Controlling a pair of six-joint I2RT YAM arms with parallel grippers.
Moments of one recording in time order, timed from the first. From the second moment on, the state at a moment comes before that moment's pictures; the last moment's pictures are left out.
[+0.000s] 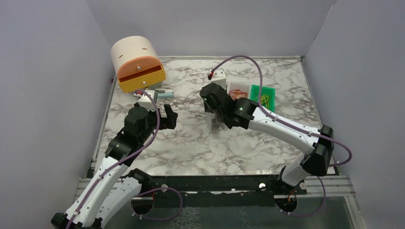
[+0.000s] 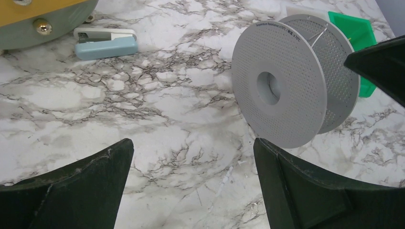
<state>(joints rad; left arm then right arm) -0.46 0.66 0.75 -0.43 -0.12 -0.31 1.03 1.59 1.50 -0.59 0.68 0.47</state>
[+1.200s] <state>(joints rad) -0.55 0.92 0.75 -0.35 0.31 -0.32 0.53 1.36 1.06 -0.50 0.29 0.47</state>
